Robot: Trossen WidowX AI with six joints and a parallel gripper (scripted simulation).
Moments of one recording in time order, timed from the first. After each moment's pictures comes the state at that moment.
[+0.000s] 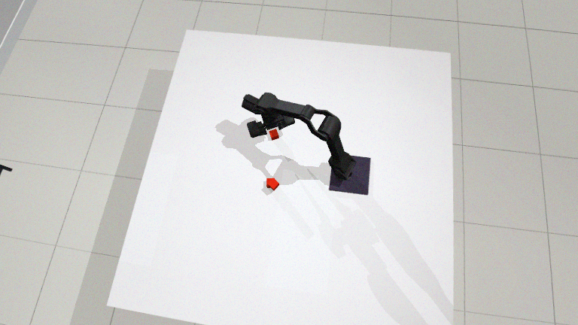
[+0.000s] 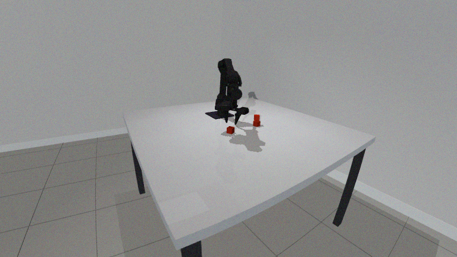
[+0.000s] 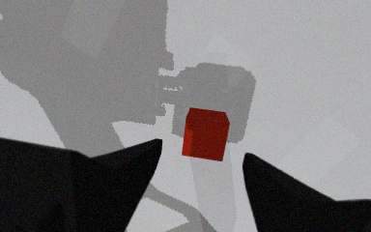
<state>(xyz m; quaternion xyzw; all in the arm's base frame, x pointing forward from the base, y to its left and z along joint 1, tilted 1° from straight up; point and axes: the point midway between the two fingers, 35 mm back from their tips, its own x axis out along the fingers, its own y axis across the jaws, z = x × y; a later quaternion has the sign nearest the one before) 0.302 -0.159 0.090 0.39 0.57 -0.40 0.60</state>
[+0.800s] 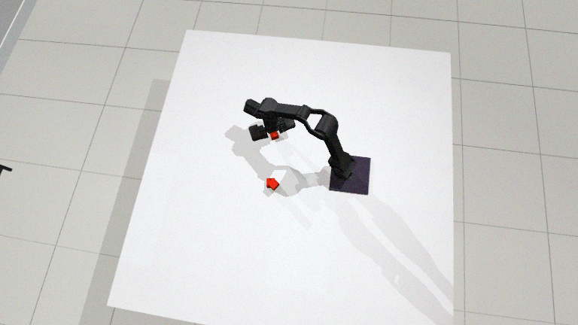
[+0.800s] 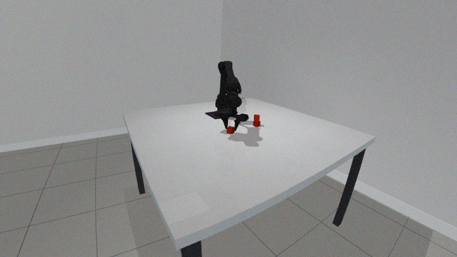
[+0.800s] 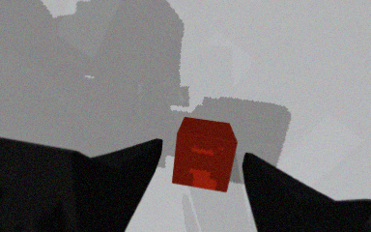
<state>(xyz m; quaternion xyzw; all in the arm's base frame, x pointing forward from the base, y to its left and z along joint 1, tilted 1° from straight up) 0.302 -0.160 0.053 0.39 0.57 -0.40 0.60</state>
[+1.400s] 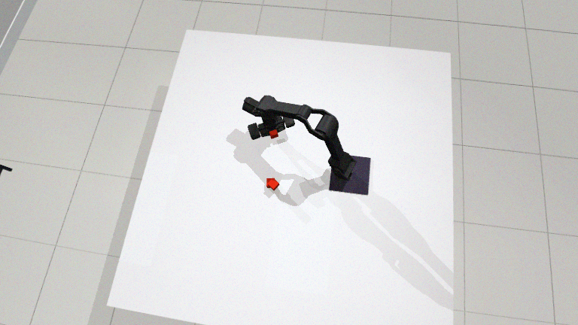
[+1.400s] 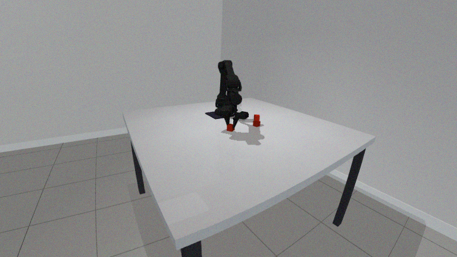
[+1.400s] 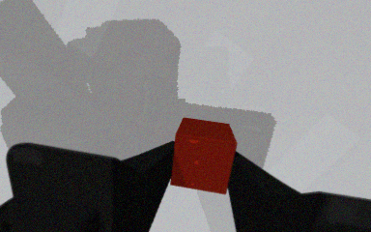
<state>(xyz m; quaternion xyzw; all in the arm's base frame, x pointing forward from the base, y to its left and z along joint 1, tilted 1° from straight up) 0.304 -0.160 0.067 0.39 0.58 -0.40 0.60</state>
